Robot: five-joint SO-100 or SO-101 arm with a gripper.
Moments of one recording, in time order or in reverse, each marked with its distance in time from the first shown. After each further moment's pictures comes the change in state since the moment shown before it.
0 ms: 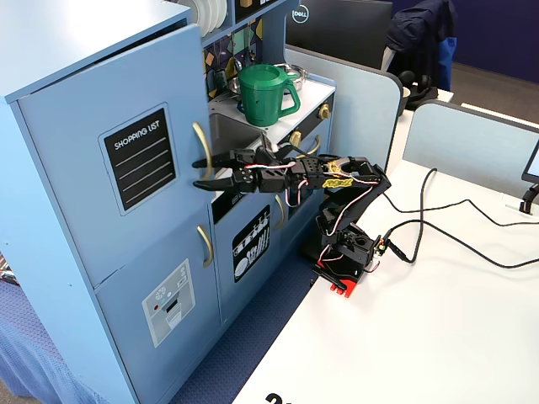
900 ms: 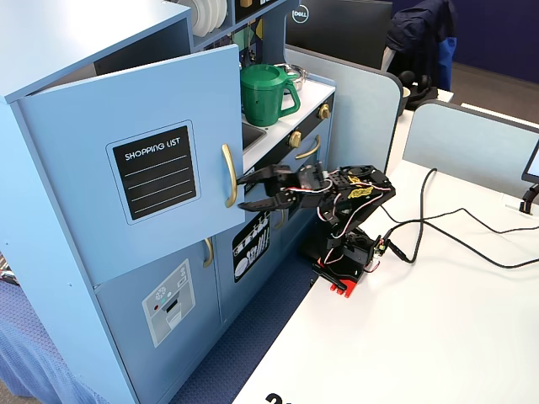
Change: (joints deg) arm -11.6 27.4 20.3 -4.7 -13.5
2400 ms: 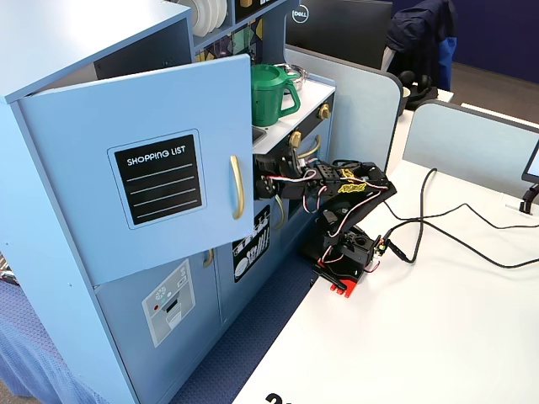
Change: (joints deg) arm 7.2 -14.5 -10.0 2.7 3.1
